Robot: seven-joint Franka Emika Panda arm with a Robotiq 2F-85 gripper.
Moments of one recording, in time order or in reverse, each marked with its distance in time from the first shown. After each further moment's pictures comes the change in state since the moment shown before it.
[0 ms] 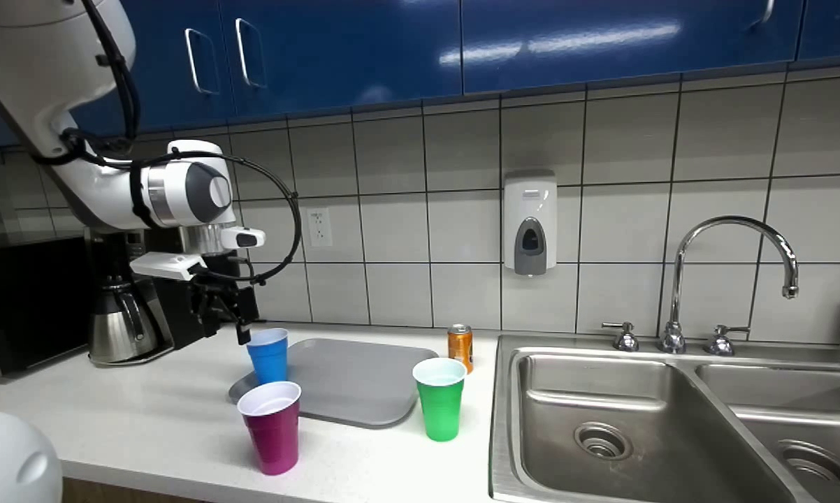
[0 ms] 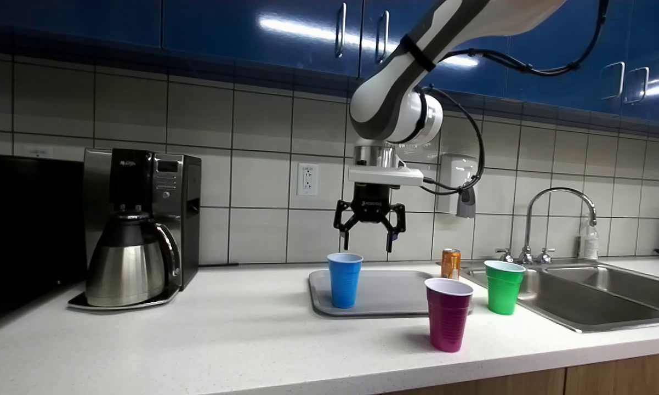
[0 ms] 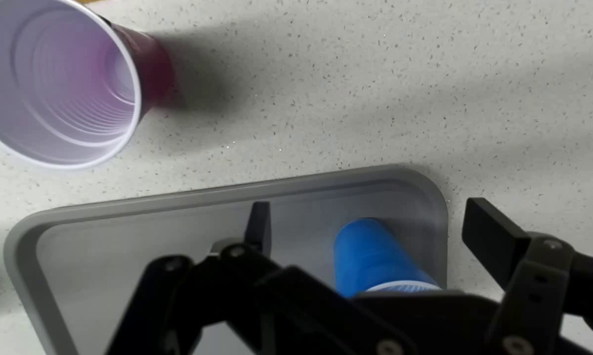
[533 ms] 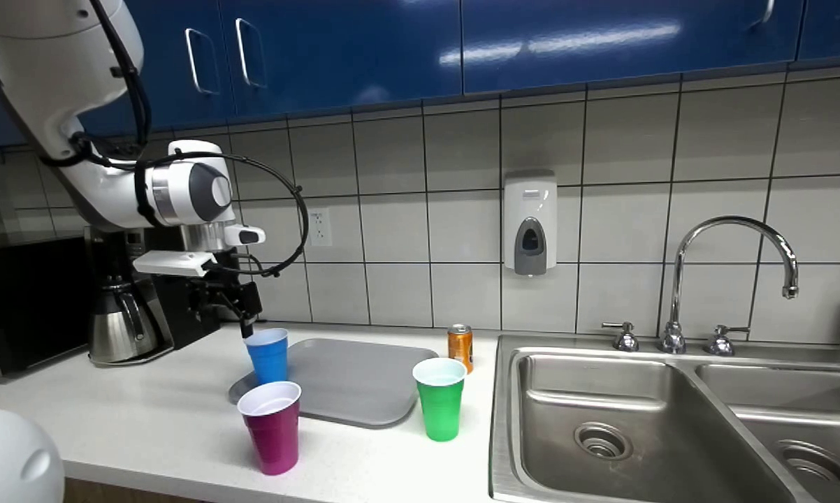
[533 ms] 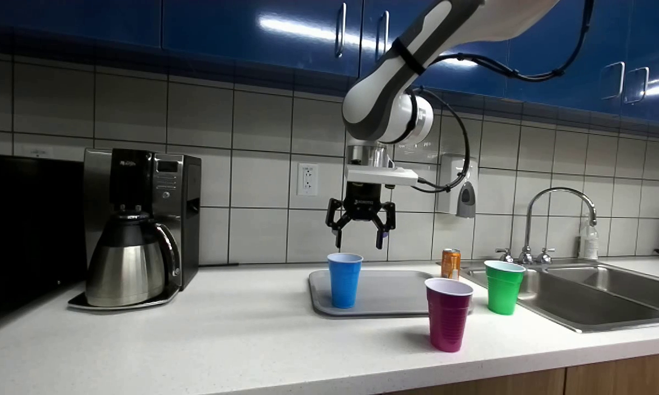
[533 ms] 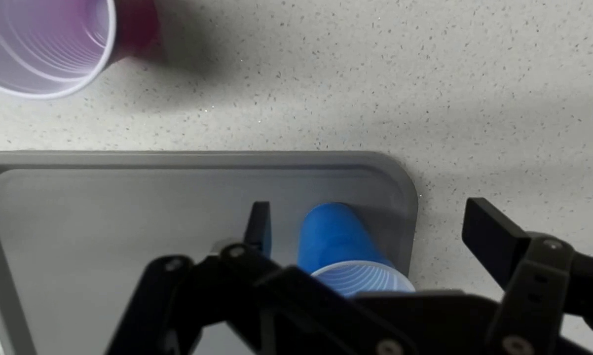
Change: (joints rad) arm 0.012 0.048 -0.001 0.063 -0.016 0.001 -0.120
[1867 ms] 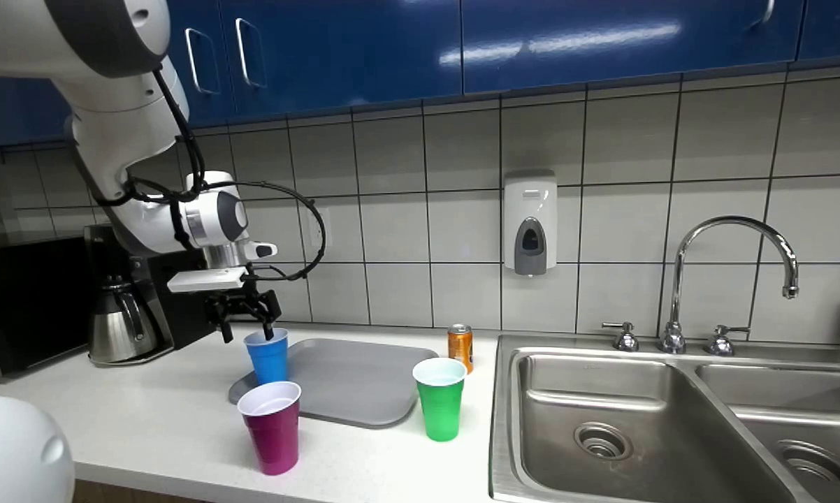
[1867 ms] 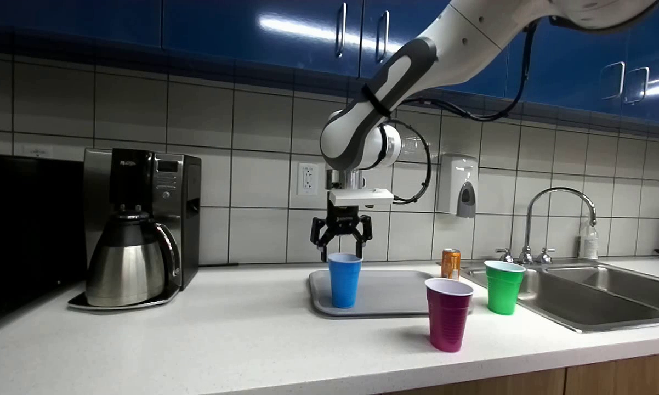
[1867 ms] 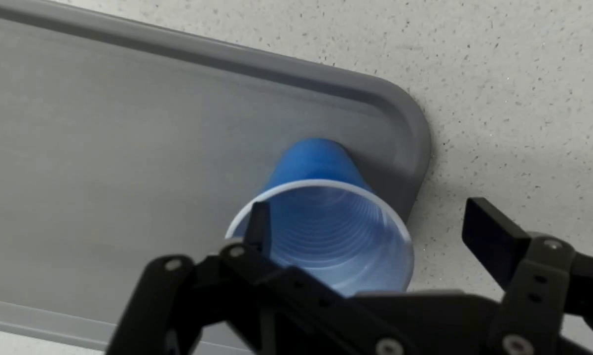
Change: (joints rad) arm 0.070 0.262 -0.062 0.253 -0.137 0.000 -0.117
